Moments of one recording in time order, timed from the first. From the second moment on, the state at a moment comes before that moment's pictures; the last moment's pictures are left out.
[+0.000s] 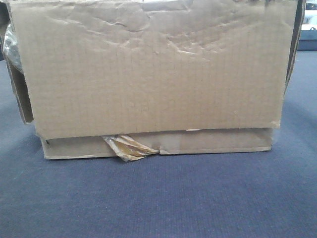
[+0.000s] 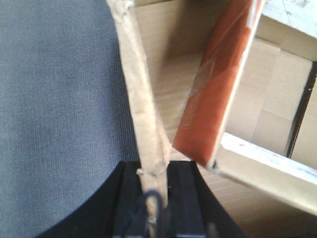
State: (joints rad) left arm -0.29 1.77 -1.79 0.09 1.22 -0.22; right arm 0.28 1.66 -1.51 0.18 0.86 -0.14
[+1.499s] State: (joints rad) left arm -0.38 1.58 -2.14 0.13 1.26 -0.21; right arm 0.28 1.24 -1.52 0.16 0.72 -0.12
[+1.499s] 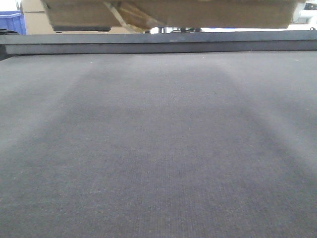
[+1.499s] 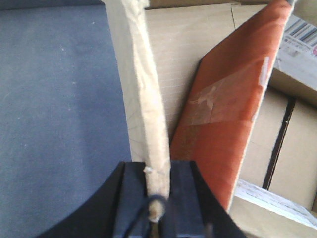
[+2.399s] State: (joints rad) left arm -0.38 1.58 -2.13 0.14 1.23 -0.21; right arm 0.28 1.25 -1.52 0.16 0.70 -0.12
